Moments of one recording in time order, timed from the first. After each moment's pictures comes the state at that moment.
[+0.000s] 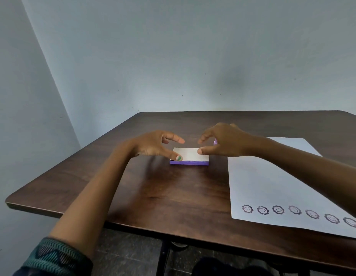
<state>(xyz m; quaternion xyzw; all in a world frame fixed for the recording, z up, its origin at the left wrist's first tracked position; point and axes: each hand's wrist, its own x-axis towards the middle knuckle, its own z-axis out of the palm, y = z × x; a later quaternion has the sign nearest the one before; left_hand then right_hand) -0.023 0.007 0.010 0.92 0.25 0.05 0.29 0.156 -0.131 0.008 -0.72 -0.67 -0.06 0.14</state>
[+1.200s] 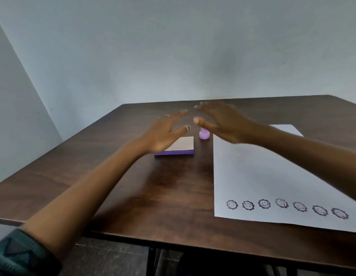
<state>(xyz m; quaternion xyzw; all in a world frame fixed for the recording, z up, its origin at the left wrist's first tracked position) 0.040 -0.018 -0.010 0.95 0.19 0.19 0.16 0.199 -0.133 -0.004 -0.72 -0.65 -0.12 0.20</state>
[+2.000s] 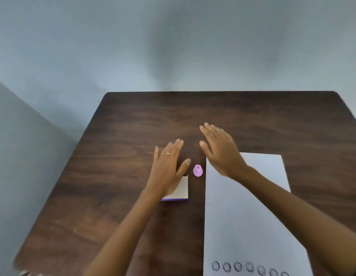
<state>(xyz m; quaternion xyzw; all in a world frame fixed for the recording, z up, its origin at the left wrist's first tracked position) 0.085 0.001 0.014 0.92 0.31 0.10 0.22 0.246 -0.091 0.030 -0.80 -0.54 0.05 0.23</state>
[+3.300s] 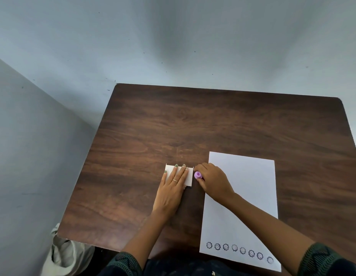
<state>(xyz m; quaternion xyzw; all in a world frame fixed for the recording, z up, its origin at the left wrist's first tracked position) 0.039 -0.033 -0.008 0.94 0.29 -0.06 0.15 0.202 -0.113 0.025 -0.78 -0.55 0.20 0.23</state>
